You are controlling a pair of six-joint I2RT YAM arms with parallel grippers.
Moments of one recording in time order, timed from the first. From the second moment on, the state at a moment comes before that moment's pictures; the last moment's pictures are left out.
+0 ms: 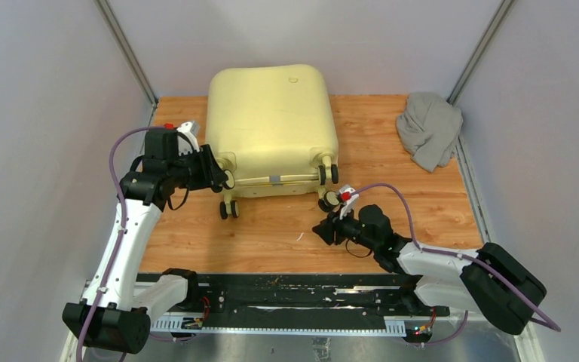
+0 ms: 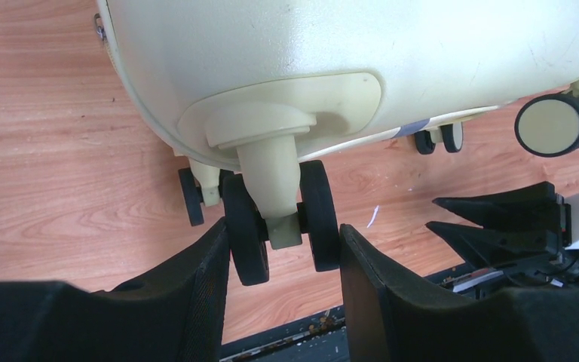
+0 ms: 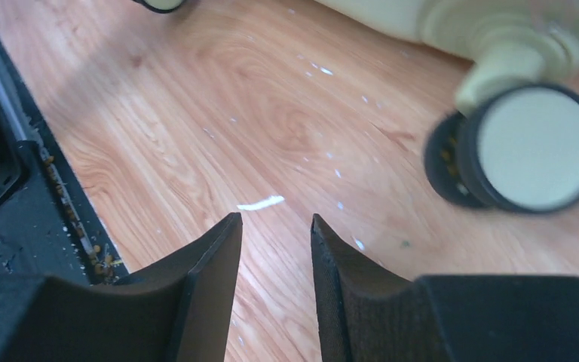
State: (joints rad) left arm -0.11 1.01 1.11 -0.82 0.31 -0.32; right arm 0.79 1.15 0.23 0.61 -0.20 0.28
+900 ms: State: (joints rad) left arm -0.11 1.01 1.14 -0.83 0.34 -0.32; right arm 0.48 1.33 0.34 0.88 -0.29 0.43
